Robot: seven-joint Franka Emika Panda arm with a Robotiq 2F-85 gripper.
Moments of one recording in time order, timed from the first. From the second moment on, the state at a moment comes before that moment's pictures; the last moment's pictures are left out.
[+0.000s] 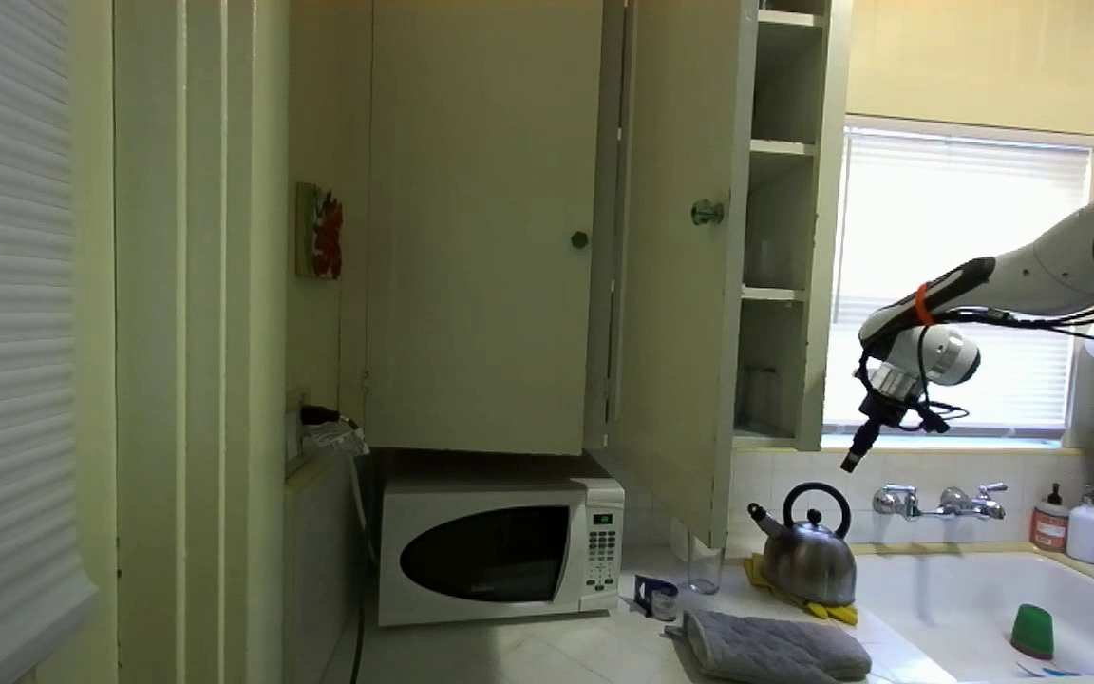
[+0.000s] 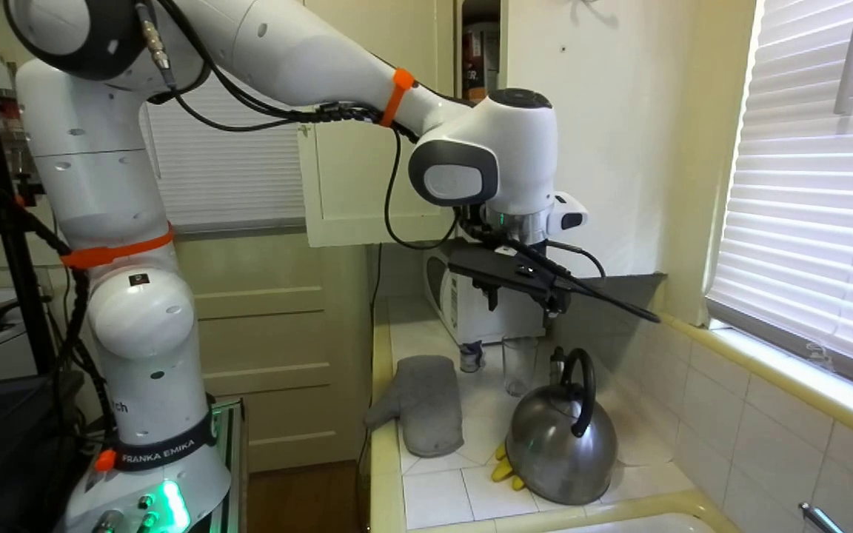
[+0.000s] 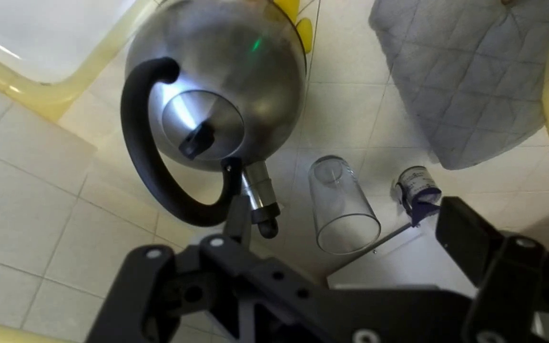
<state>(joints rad) 0.24 -0.10 -0.65 -2.23 0.41 2.24 -1.23</state>
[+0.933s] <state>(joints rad) -0.11 0.13 -0.36 -2.07 0.68 2.23 -1.47</state>
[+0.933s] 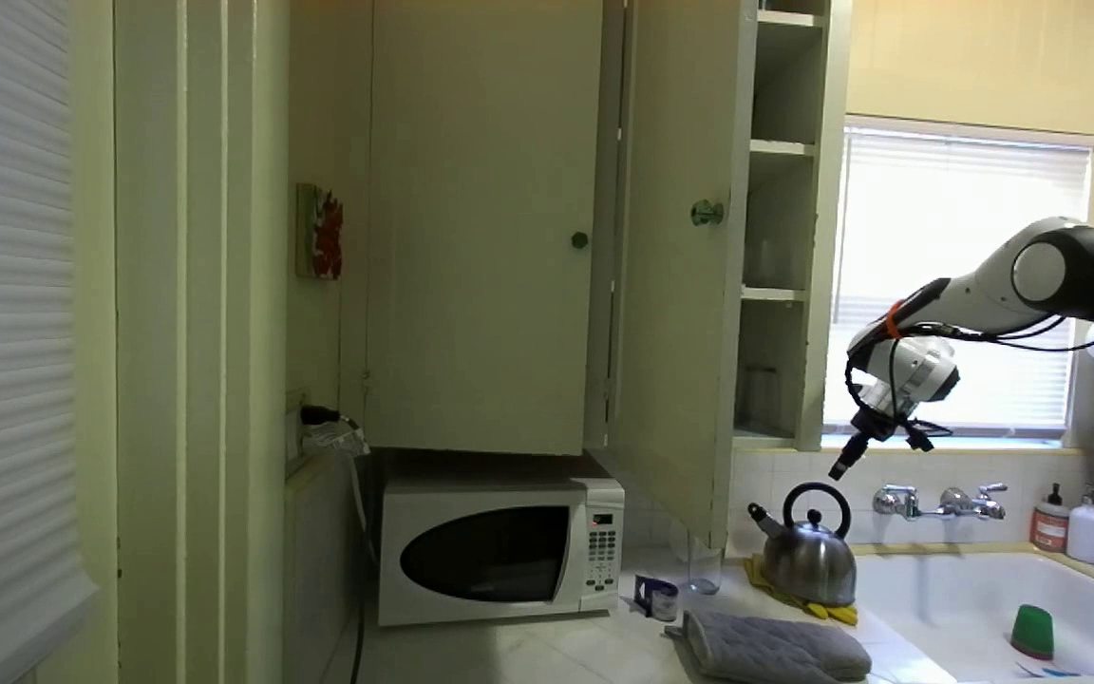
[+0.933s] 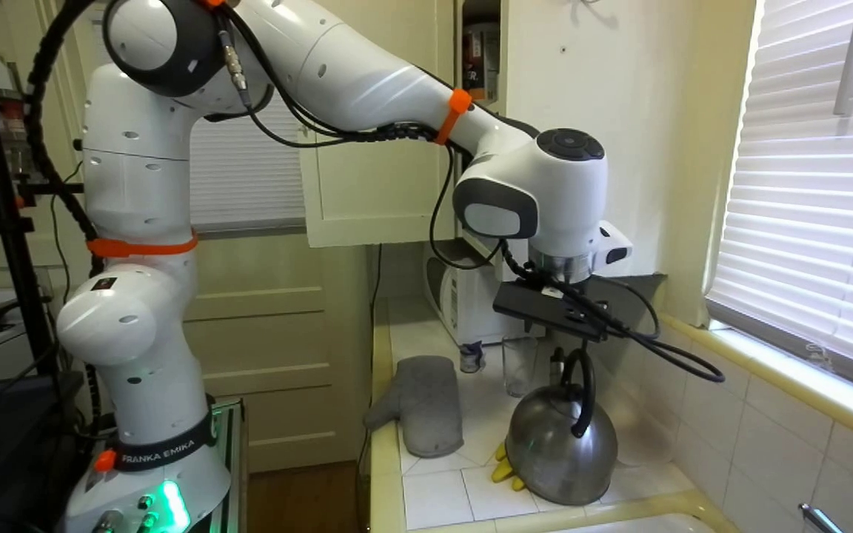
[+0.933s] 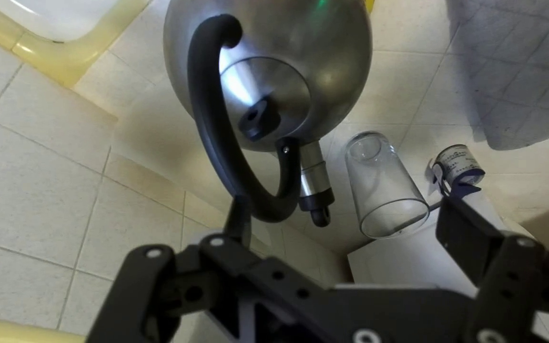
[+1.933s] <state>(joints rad) -0.34 0.34 -0.21 -1.87 0.77 2.09 -1.87</state>
